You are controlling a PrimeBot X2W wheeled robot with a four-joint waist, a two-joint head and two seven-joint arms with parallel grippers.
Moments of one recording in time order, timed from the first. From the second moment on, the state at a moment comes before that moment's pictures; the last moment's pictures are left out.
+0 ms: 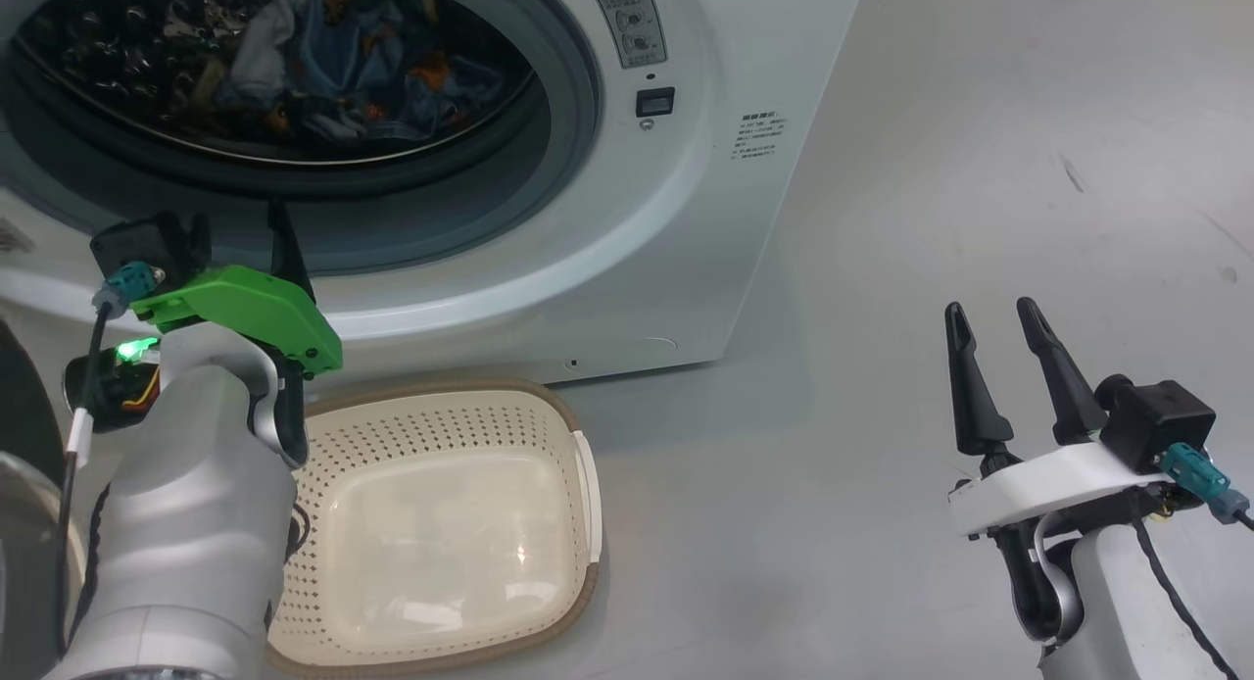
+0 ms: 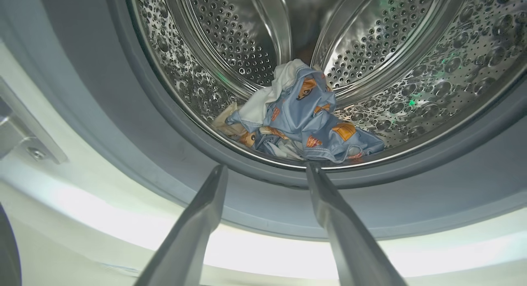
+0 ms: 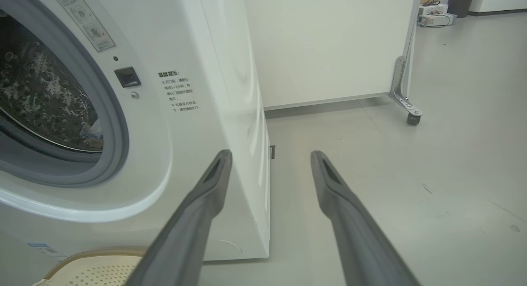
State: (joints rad) left arm -0.93 0.02 -0.10 1.11 -0.24 0.03 -0.25; right arm -0.18 -0.06 0.07 0.23 0.27 0.12 -0.26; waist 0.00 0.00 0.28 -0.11
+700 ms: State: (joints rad) left arm -0.70 0.02 -0.21 0.97 -0.34 -0.01 -0.25; right arm -0.10 -0.07 0.06 0.24 0.27 0.12 -0.26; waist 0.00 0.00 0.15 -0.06
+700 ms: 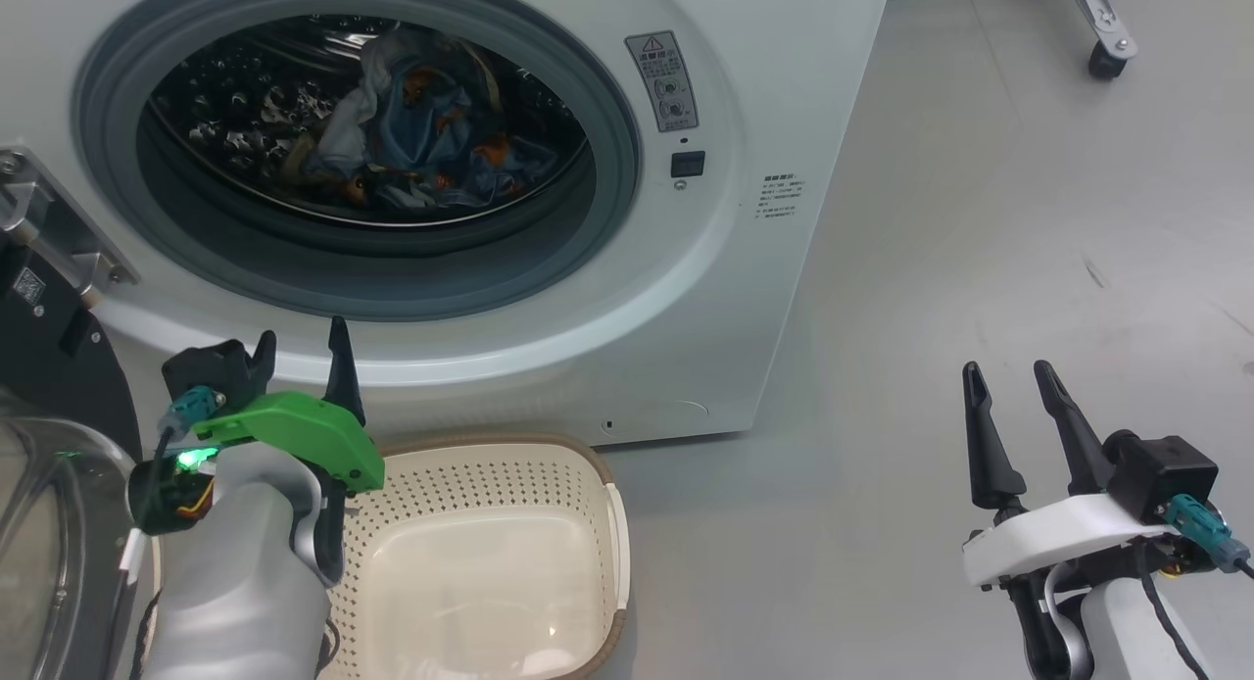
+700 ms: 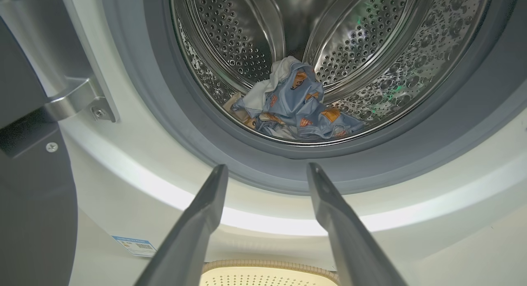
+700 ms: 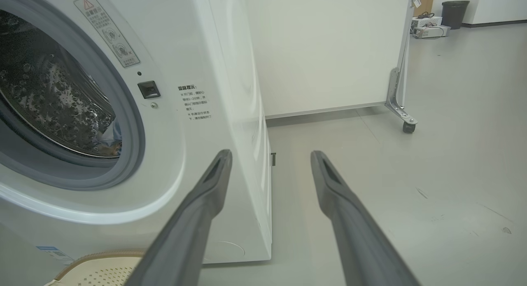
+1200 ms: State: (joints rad) left arm -0.54 0.02 -0.30 0.85 -0.40 0.02 -0.25; right arm -0.04 -0.09 0.05 0.24 0.27 0.12 -0.26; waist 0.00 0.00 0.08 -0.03
